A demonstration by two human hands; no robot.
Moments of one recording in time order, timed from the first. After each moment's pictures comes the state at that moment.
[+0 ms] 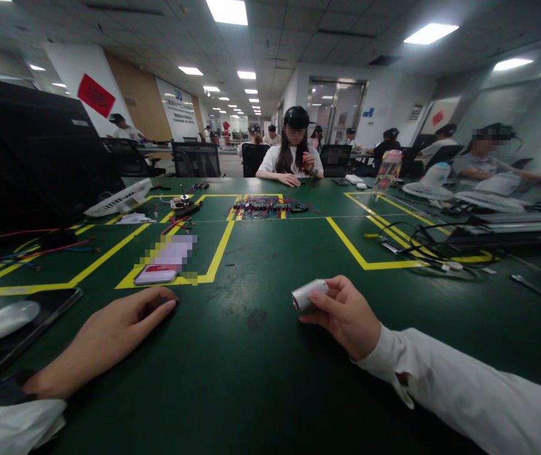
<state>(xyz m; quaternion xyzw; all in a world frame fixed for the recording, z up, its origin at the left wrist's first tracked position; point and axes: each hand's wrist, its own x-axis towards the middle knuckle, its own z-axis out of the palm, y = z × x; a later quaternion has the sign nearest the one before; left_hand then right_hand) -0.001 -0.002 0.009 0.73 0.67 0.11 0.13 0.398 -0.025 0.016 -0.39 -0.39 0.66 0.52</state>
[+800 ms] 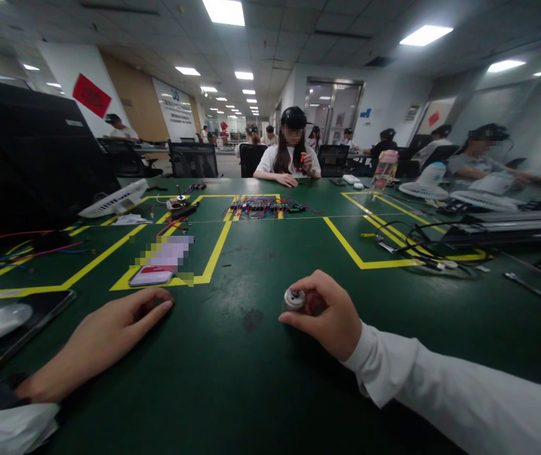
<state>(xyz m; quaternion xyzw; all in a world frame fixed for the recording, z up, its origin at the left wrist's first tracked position) 0.002 -0.003 0.012 0.72 0.67 0.10 0.14 0.392 -0.022 0.011 -0.40 -0.72 0.29 0.48</state>
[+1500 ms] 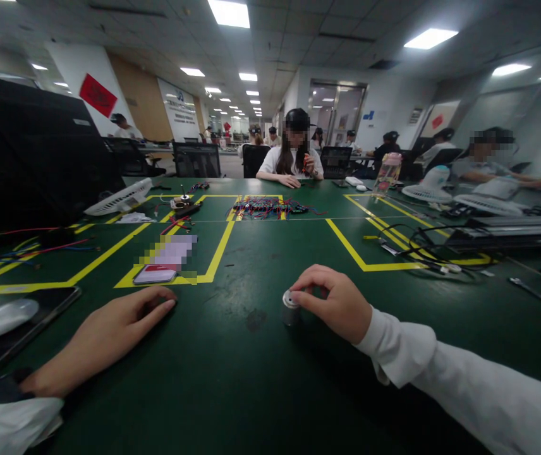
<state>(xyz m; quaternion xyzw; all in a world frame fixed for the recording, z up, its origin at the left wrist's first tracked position) 0.001 -0.002 0.010 0.72 0.67 0.12 0.14 0.396 -0.009 0.050 -0.42 -0.77 0.26 0.40</state>
